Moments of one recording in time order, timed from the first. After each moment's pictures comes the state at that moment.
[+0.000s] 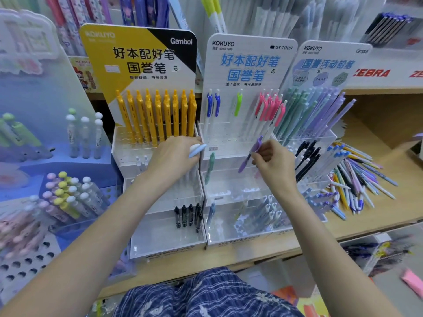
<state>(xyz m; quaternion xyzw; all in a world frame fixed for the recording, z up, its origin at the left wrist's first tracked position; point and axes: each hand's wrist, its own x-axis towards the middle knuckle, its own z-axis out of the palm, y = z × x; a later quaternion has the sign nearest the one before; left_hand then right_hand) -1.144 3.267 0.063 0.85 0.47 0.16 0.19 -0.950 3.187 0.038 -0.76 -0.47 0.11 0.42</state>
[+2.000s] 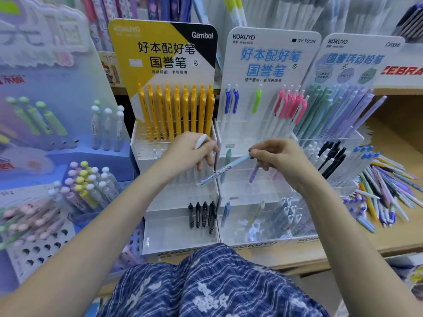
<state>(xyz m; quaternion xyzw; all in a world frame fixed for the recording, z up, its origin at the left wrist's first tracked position) -1.159 3.267 0.056 0.77 0.42 0.25 0.42 -0.956 3.193 0.056 -0.62 -0.49 0.40 0.46</state>
